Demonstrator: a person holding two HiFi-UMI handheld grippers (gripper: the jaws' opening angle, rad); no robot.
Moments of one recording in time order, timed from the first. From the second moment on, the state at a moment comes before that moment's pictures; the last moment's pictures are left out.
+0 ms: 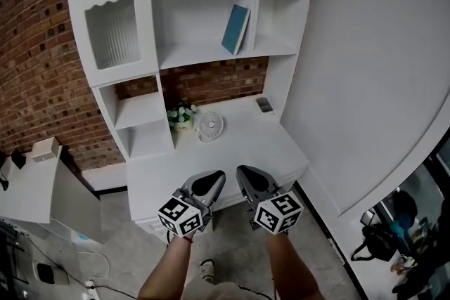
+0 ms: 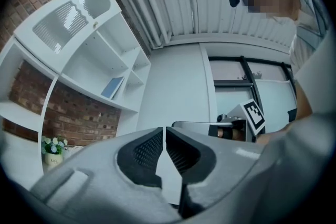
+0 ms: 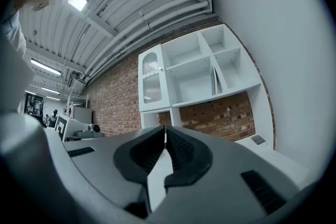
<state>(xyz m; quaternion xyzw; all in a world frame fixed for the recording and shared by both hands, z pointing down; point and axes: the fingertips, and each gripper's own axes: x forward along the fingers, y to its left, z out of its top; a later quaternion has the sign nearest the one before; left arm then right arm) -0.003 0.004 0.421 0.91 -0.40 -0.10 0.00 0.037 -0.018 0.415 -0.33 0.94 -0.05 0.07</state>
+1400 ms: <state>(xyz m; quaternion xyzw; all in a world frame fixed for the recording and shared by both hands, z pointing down) -0.077 -0.186 0.389 0.92 -0.38 -0.12 0.01 -0.029 -0.209 0.376 -0.33 0.93 -0.09 0.11</state>
